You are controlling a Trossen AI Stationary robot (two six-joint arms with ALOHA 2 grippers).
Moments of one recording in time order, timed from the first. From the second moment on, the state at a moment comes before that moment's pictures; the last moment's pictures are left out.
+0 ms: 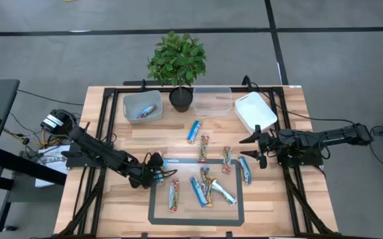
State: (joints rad) left arm -0.47 1.47 0.56 -0.18 -0.32 0.59; right arm 0.10 0.26 0.00 0.03 0.05 0.09
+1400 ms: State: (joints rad) left arm 0.01 1.29 0.56 0.72 -0.46 0.30; right arm 0.10 0.26 0.00 0.03 0.05 0.09
